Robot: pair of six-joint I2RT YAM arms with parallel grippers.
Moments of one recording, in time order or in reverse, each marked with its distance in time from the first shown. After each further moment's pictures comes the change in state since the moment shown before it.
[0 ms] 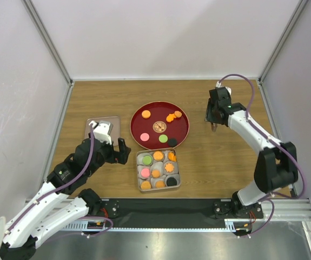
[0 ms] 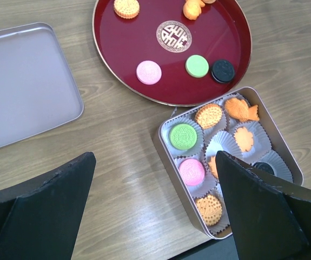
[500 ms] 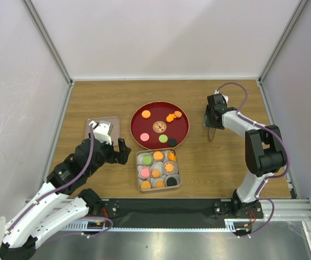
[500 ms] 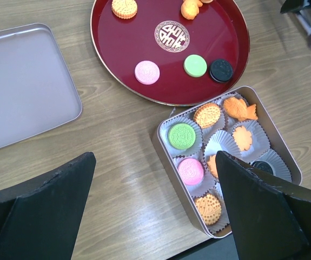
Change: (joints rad) left arm -0.002 -0.002 0.000 0.000 0.008 0.003; right arm -0.055 0.223 -0.074 0.209 0.003 -0.006
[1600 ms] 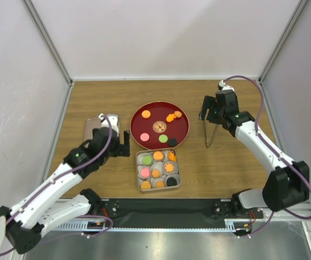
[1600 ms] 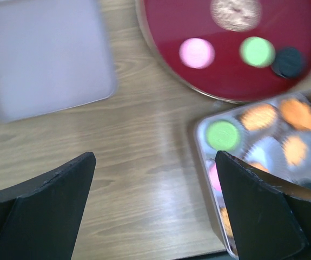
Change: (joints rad) left arm 0.013 0.206 0.049 -0.050 -0.125 -0.055; right arm 0.051 -0.359 -0.031 -0.061 -0.128 0.037
